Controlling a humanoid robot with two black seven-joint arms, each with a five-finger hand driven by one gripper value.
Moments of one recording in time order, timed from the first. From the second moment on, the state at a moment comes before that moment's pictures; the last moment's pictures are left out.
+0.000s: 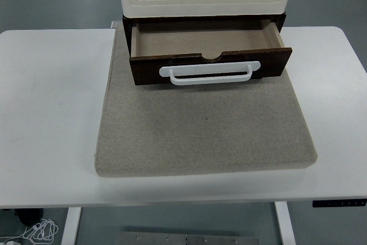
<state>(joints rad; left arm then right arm) -1.84 0.75 -0.82 -0.80 0.12 -0.07 0.10 -0.03 0.00 0.13 0.15 -0.15 0.22 -0.01</state>
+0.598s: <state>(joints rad) -1.48 0.70 -0.82 -0.45 -0.20 -0.05 0.12 -0.03 0.00 0.13 0.15 -0.15 0.22 -0.01</state>
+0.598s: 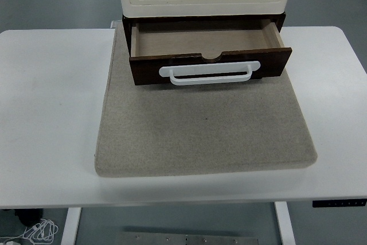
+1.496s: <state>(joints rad) -1.07 0.38 -0.86 -0.40 -0.38 -0.19 0.09 -0.06 0.00 0.13 0.15 -0.16 0.23 -0.01</state>
